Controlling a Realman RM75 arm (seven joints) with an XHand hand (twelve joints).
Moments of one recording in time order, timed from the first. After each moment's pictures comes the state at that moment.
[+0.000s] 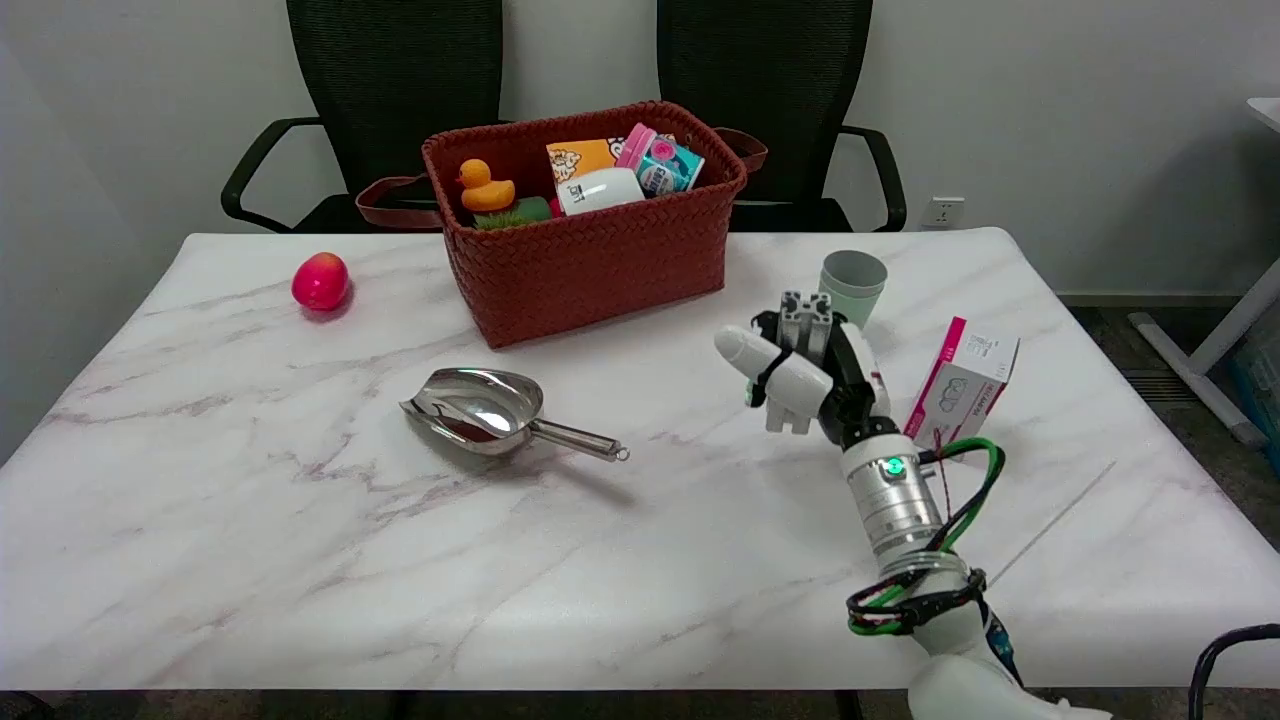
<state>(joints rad) -0.12 -1.11 -2.13 1.48 1.27 0.93 0.70</state>
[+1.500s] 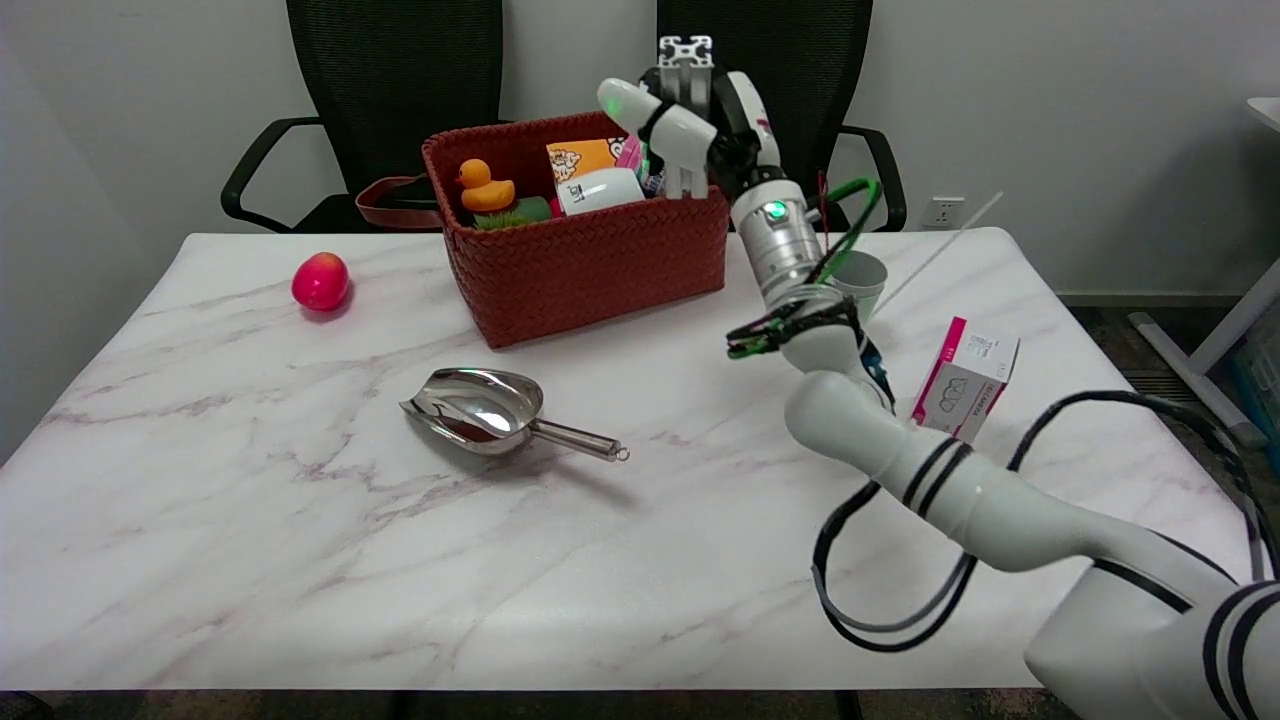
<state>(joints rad) 0.55 -1.24 -2.12 1.15 1.20 0.64 0.69</state>
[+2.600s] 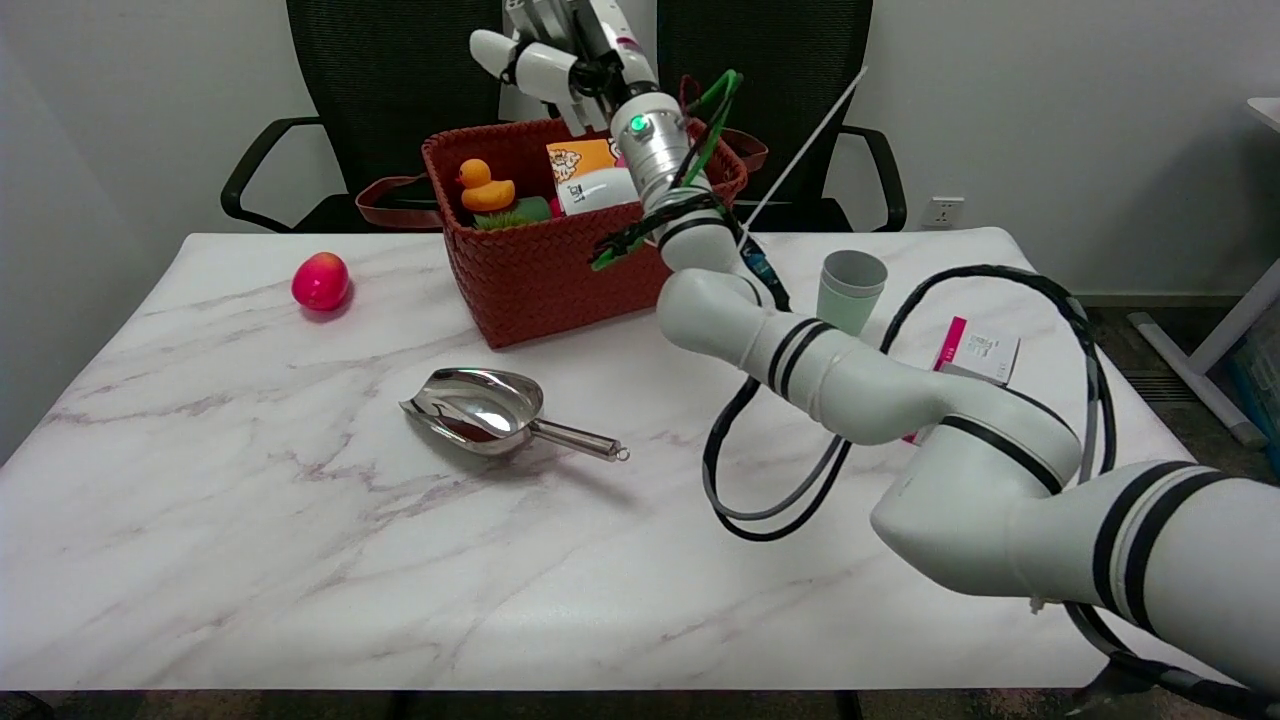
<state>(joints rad) 0.98 -1.52 -2.23 0.58 1.09 0.62 0.61</state>
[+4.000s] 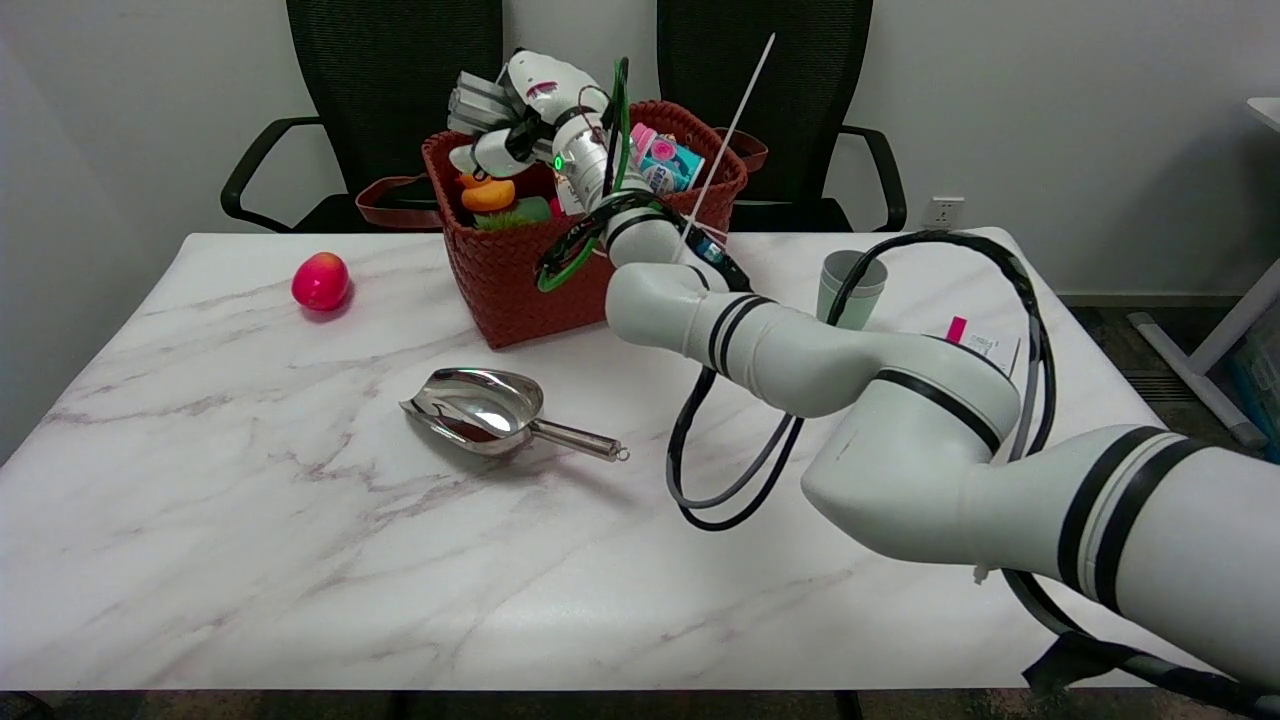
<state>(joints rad) 1.13 -1.69 -2.23 0.22 0.95 0.54 0.07</state>
